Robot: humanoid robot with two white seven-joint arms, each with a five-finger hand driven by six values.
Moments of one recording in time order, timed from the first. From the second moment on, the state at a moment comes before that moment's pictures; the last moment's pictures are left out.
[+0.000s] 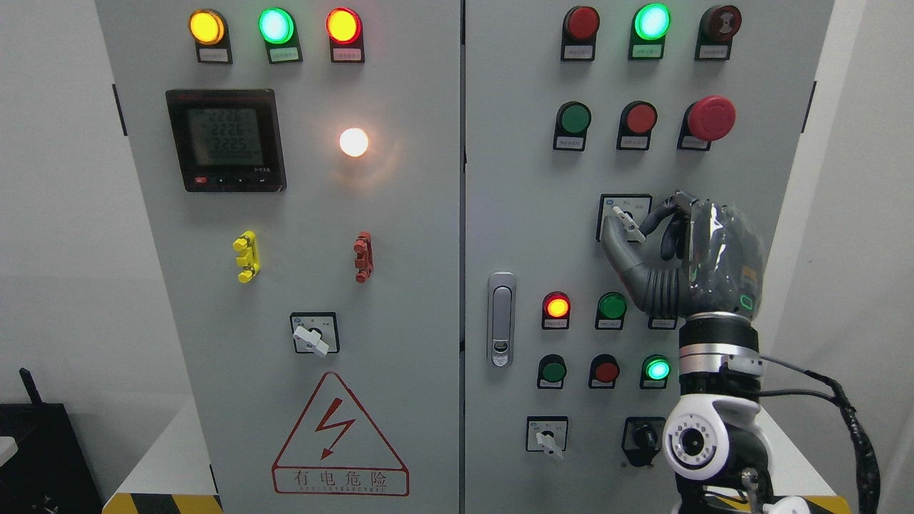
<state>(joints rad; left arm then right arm) 0.00 -0.09 0.00 0.00 0.00 -0.11 0.06 -0.71 0.08 0.06 -1.79 0.98 0.33 -0.02</state>
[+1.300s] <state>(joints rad) 0.00 -0.09 0.00 0.00 0.00 -0.11 0.06 -0.71 0.08 0.06 -1.78 0.98 0.33 -0.02</state>
